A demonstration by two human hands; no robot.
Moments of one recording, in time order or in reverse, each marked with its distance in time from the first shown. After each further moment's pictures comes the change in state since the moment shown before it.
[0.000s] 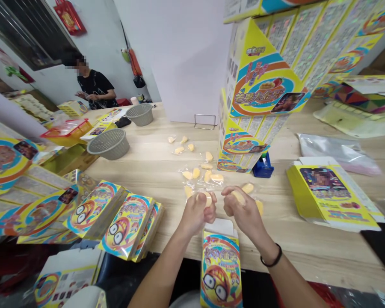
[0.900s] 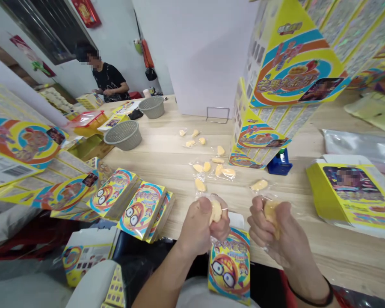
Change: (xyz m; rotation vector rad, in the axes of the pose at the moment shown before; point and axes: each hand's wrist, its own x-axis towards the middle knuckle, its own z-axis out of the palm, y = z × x) left_hand -0.051 0.031 0.033 -0.205 -0.062 0.050; right_hand -0.047 -0.038 0.002 0.640 -0.252 0.263
